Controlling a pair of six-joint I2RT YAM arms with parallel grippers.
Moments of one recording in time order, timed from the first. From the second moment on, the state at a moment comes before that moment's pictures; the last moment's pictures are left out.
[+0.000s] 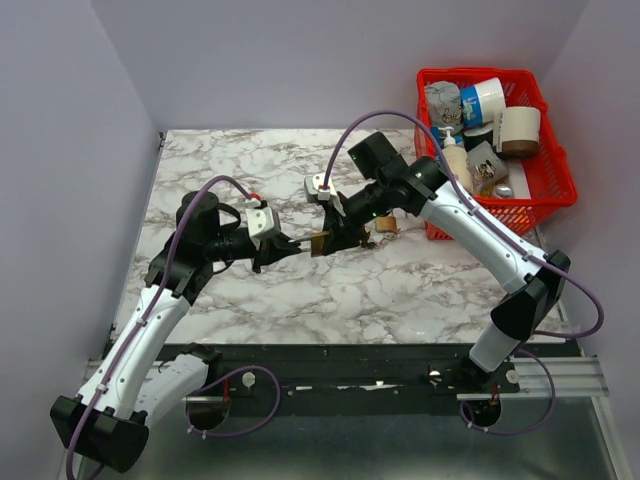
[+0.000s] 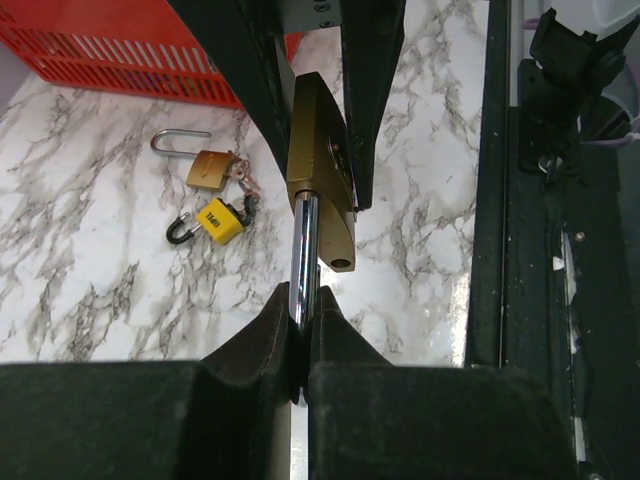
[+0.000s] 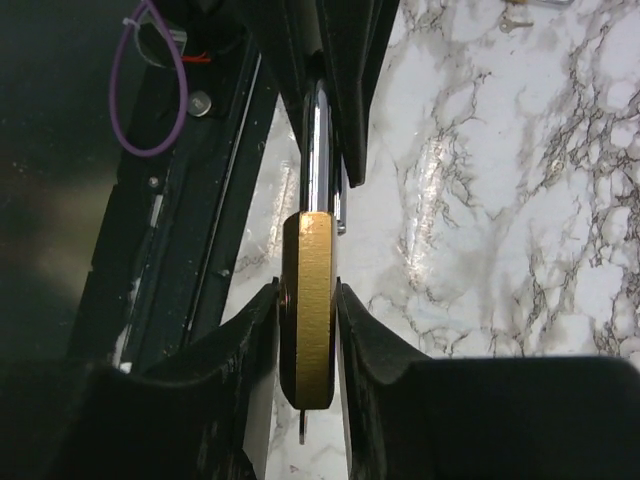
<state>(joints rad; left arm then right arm) -0.35 0.89 0.90 -0.36 0.97 0.36 0.76 1.68 1.79 -1.05 -0.85 -0.73</state>
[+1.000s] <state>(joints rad) -0.36 0.93 0.89 -0.25 0.97 0.05 0.75 1.68 1.80 -1.03 -0.82 -0.65</state>
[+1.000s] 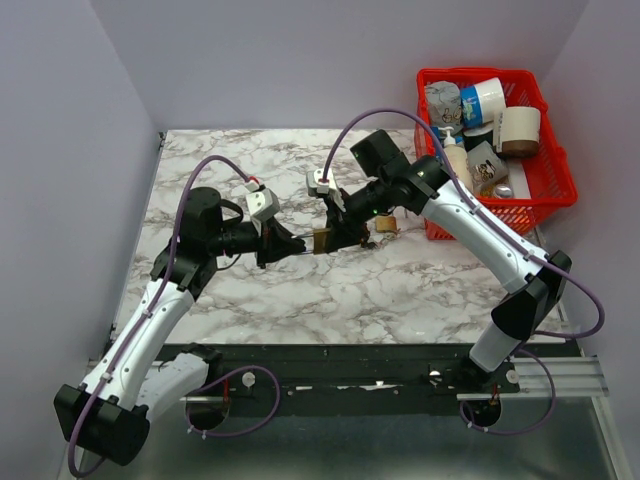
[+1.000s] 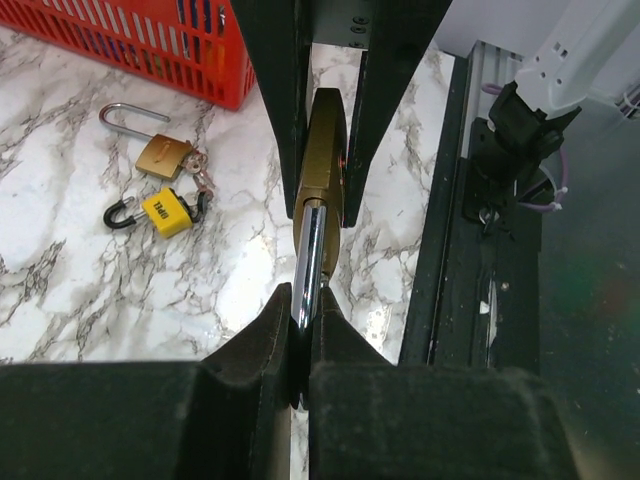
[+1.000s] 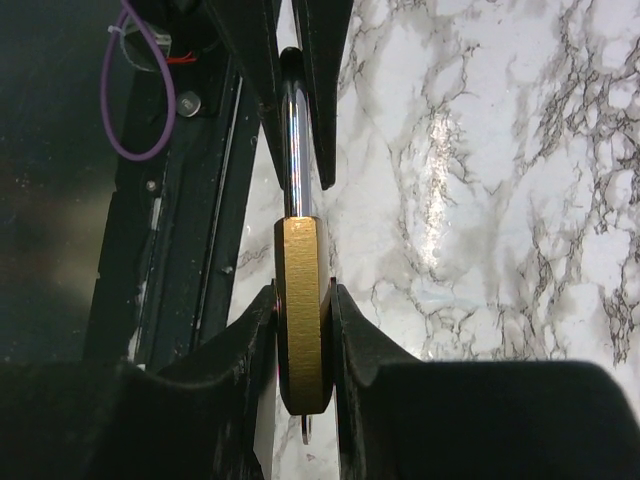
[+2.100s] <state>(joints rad) -0.46 0.97 0.74 0.11 0.94 -0.17 0.76 1.68 1.79 -1.12 -0.76 -0.53</state>
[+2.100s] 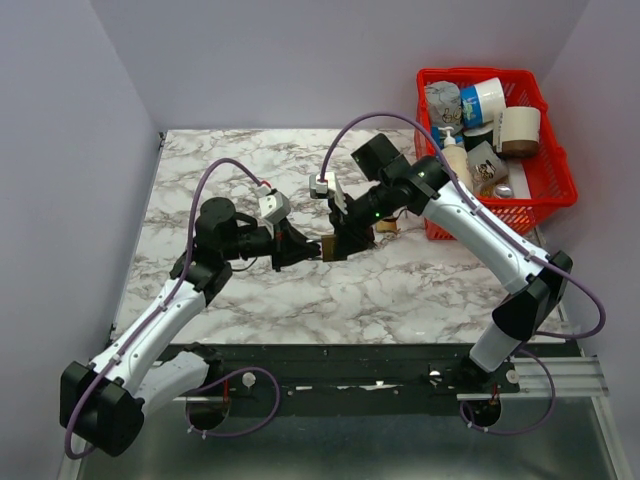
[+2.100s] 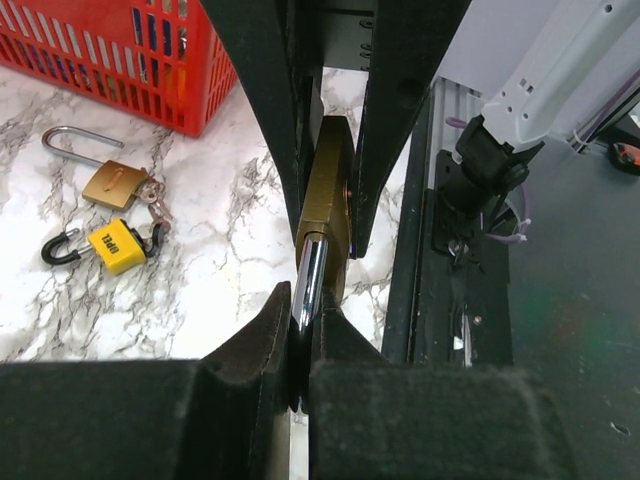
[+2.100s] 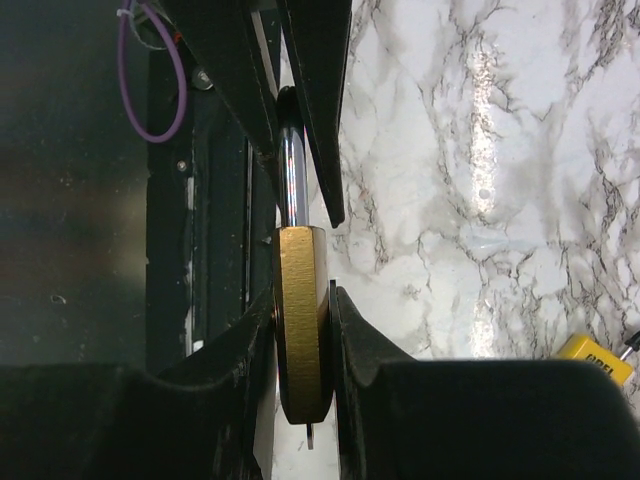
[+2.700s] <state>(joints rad) -0.14 0.93 0.99 -0.12 0.66 -0.37 0.68 1.63 1.54 -0.50 -0.75 -0.26</state>
